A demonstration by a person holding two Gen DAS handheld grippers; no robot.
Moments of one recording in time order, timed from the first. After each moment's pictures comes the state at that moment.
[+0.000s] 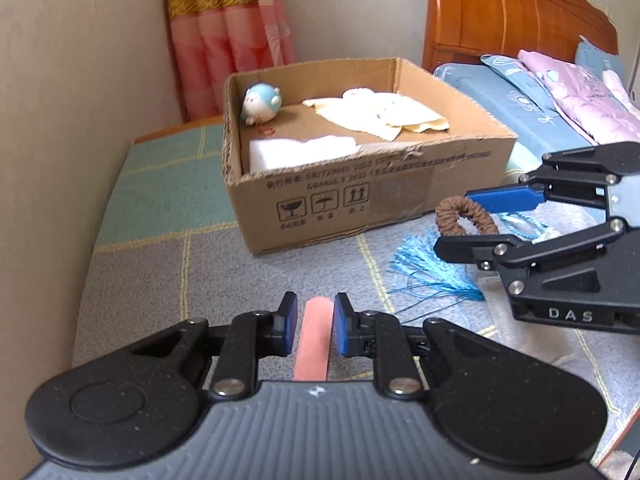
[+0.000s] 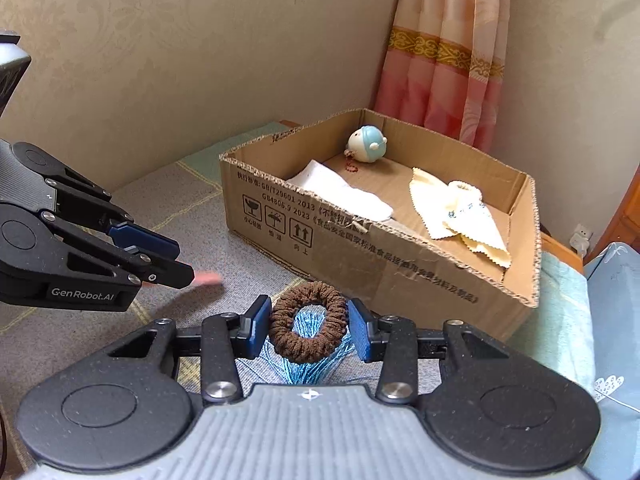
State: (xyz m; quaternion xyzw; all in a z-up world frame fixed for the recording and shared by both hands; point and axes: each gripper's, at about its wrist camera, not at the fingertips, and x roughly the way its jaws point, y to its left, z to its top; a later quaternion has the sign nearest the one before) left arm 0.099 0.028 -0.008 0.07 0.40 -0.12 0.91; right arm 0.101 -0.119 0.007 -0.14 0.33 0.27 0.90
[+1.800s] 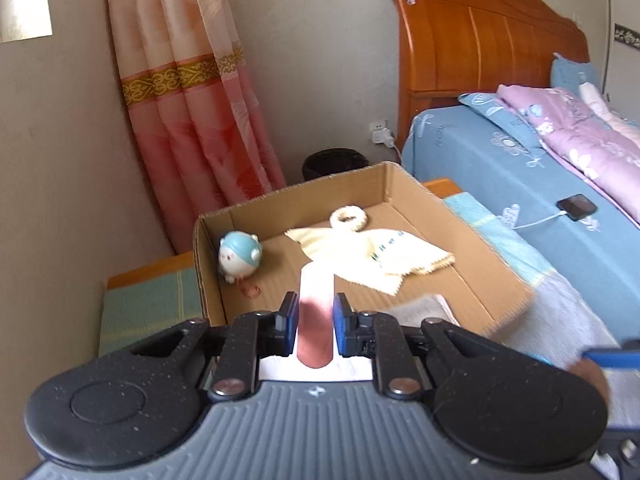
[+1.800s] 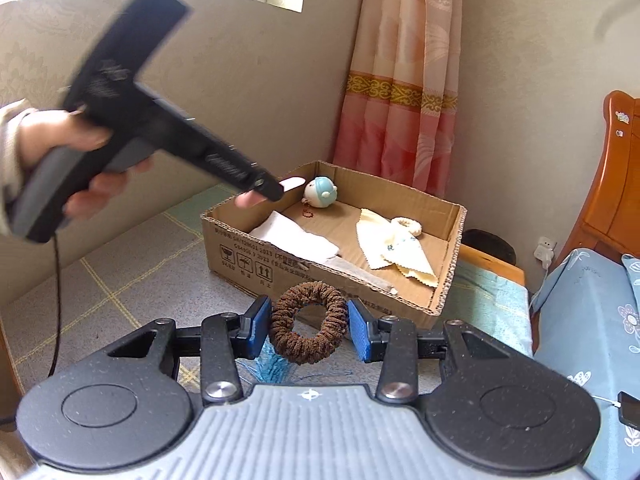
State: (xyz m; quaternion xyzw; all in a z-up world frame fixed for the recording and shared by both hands) left arm 0.227 -0.004 0.059 0.10 0.34 -0.16 0.92; right arm 0.068 -0.162 0.059 -0.12 0.28 0.23 0.92
